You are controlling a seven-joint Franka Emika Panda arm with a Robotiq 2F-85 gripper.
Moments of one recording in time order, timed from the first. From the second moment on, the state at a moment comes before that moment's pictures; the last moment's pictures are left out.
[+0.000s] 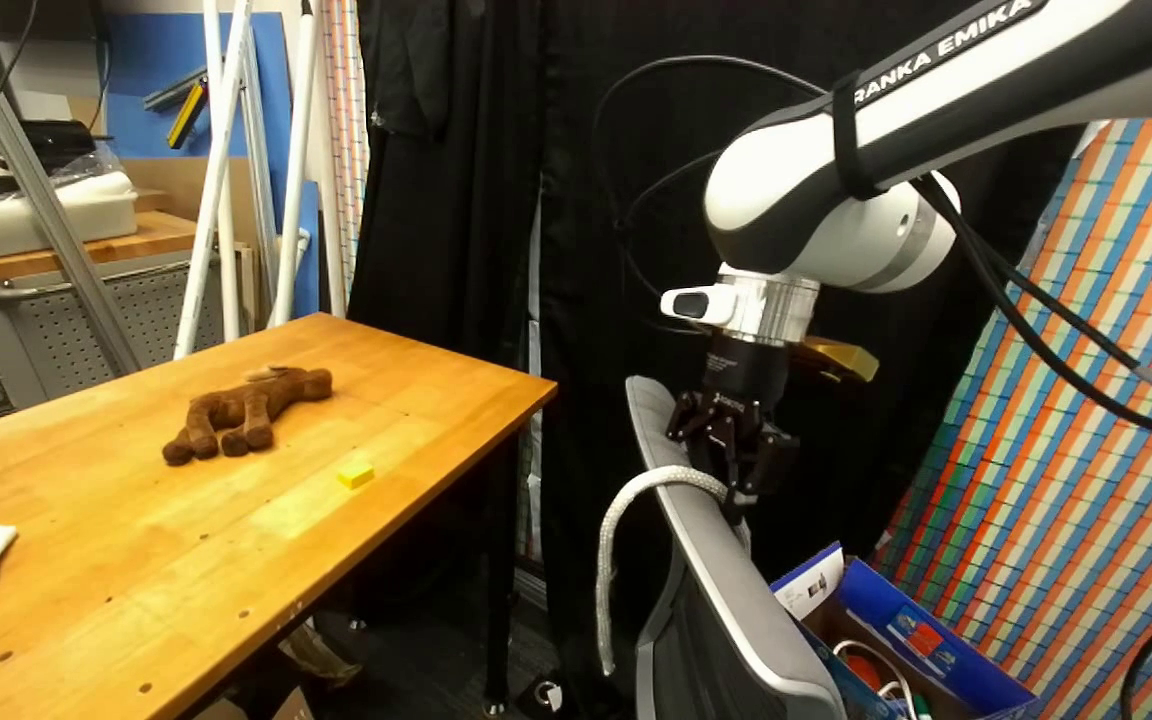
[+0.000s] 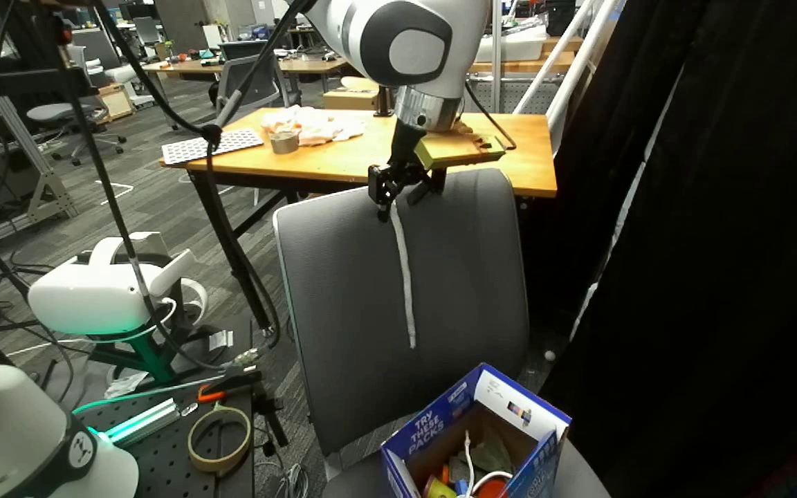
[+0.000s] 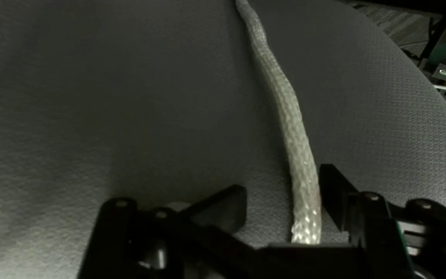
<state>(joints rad) 0.13 0.23 0.21 -1.95 0.17 1.99 -1.62</state>
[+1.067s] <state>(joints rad) 0.09 0.16 0.16 -1.99 0.20 2.34 -1.47</state>
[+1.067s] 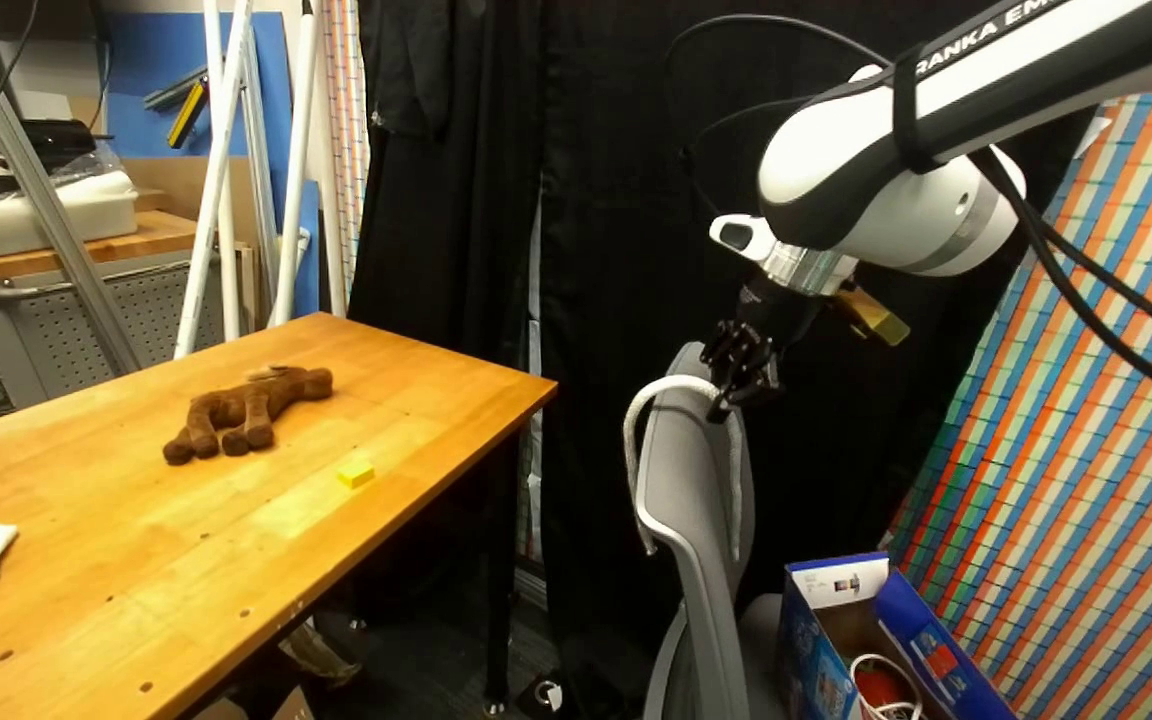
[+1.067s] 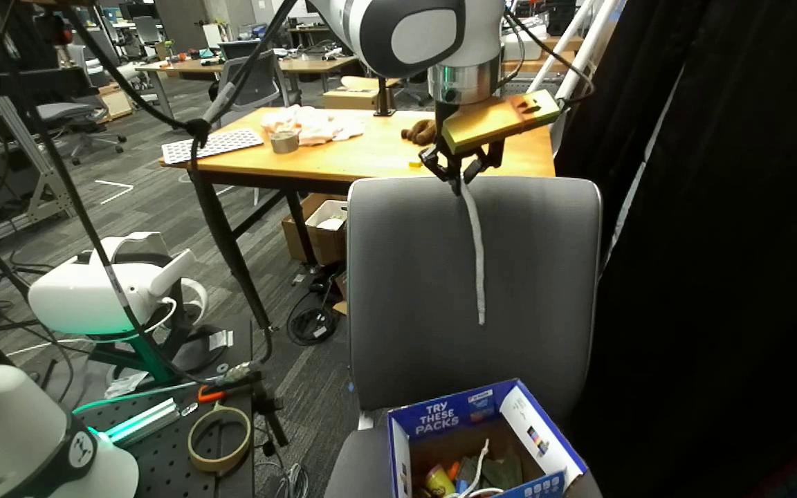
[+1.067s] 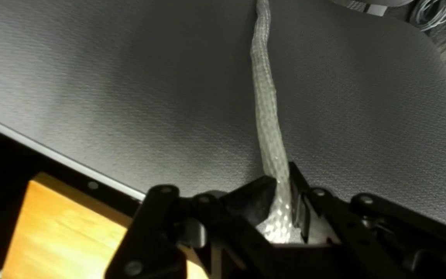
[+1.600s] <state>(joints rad) 0.05 0.01 0.07 -2.15 0.13 2.45 -1.15</state>
